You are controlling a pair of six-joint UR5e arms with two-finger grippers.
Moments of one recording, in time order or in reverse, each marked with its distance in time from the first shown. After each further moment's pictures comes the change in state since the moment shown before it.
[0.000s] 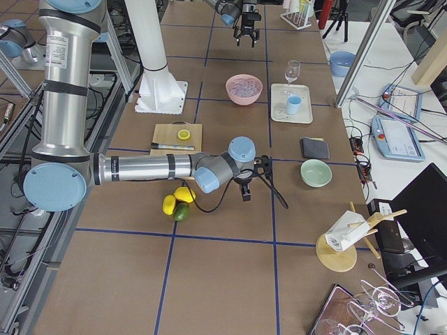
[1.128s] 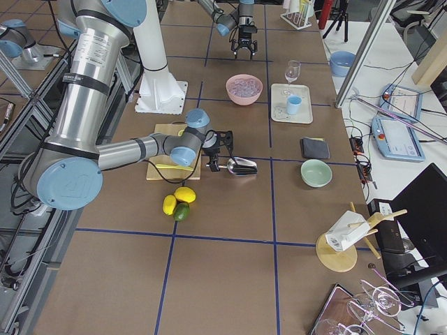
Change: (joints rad) left arm 0.104 -0.057 0.028 -0.015 0.143 -0.001; right arm -0.586 -0.174 0.271 0.146 -0.597 0.624
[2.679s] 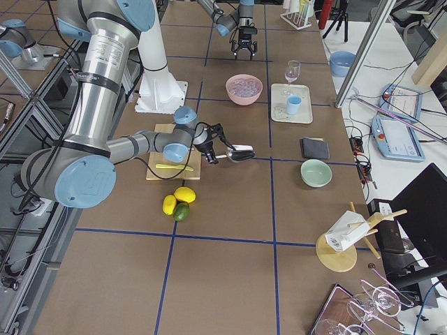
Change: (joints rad) left arm 0.005 0.003 0.020 0.002 0.010 0.005; right arm -0.118 -0.030 0.082 0.000 -0.181 -0.228
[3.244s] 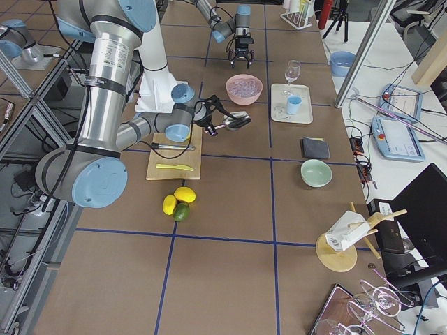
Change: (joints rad) left arm 0.095 -0.059 0.062 -0.004 0.093 0.003; right arm -0.023 0.099 0.098 -0.010 0.065 -0.137
